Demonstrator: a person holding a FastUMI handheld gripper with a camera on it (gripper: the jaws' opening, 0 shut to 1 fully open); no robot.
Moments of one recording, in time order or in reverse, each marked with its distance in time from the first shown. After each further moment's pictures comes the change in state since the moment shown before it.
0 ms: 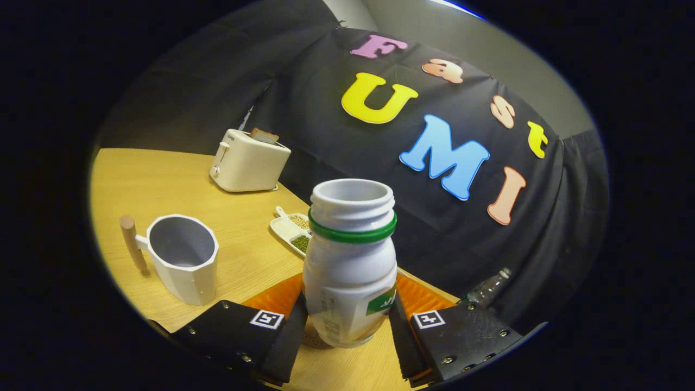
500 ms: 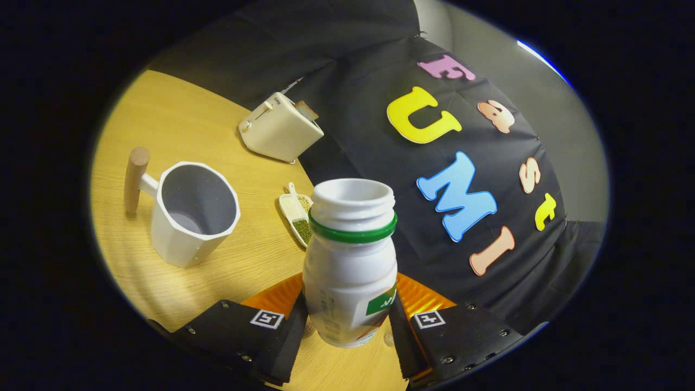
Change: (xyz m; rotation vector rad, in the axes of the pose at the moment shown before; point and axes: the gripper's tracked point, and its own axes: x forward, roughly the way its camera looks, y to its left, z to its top) arm -0.018 0.013 0.016 -0.421 0.011 -0.052
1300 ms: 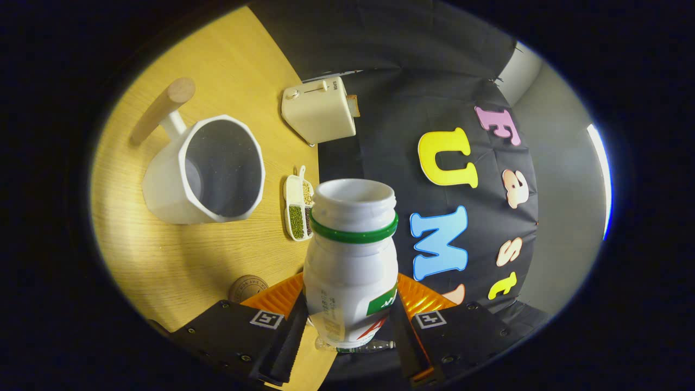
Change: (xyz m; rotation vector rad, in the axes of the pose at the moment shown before) arm -0.008 0.006 0.022 -0.462 0.014 -0.063
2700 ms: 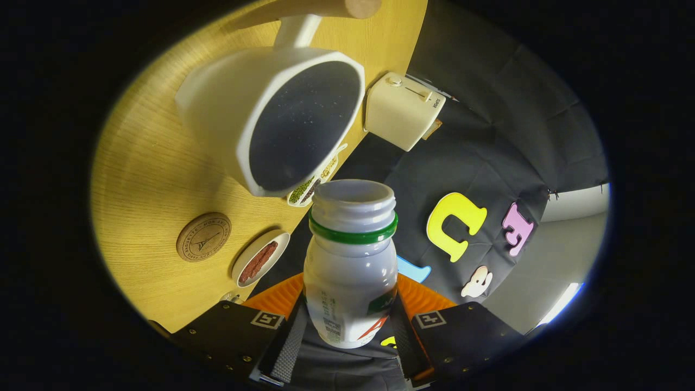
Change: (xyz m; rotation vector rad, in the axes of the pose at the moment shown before) arm 0.005 -0.012 0.025 -0.763 0.079 -0.049
